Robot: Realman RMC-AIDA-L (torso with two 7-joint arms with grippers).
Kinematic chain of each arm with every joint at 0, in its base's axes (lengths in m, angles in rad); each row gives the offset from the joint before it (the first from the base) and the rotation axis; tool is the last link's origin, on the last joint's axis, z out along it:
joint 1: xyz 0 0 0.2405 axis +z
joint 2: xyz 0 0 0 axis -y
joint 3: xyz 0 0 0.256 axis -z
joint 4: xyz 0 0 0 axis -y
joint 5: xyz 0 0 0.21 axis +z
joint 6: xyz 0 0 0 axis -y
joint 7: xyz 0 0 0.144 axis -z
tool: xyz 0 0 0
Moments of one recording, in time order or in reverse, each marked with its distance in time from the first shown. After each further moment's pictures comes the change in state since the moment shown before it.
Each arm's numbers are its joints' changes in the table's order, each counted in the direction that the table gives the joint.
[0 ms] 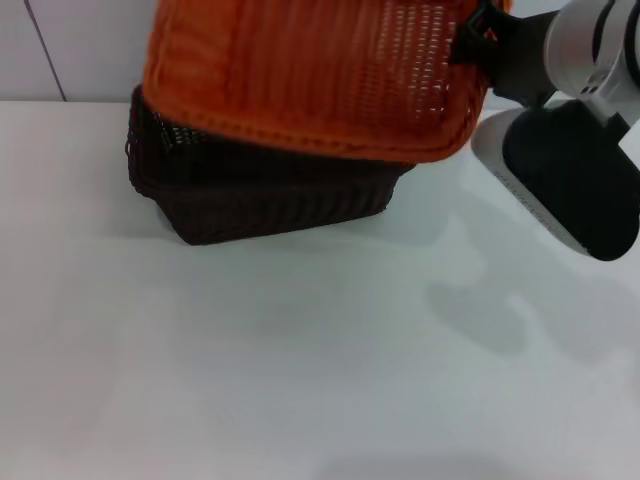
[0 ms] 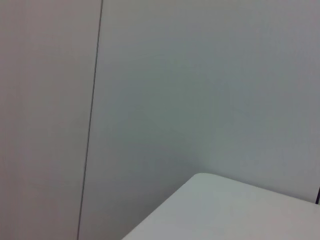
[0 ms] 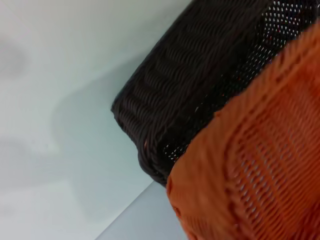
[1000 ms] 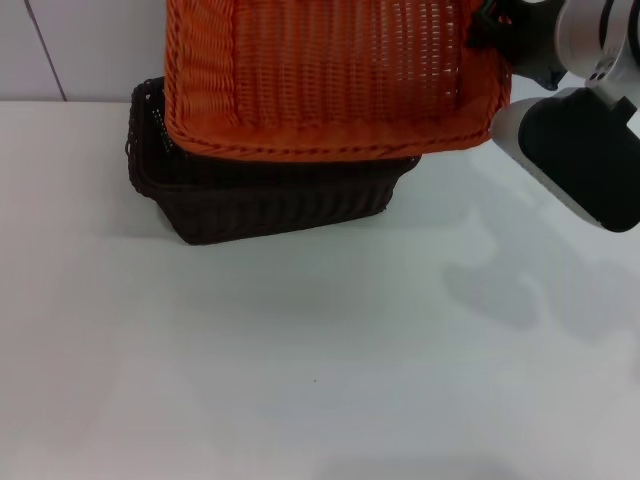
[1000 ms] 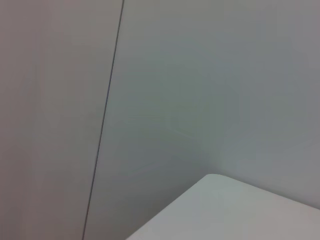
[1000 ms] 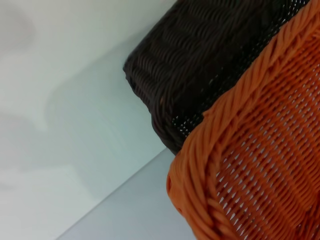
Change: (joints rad) left arm -0.009 -0.001 0.003 -0.012 -0.037 0.002 0.041; right arm 0.024 0.010 -0.046 0.130 0.001 0.110 0.121
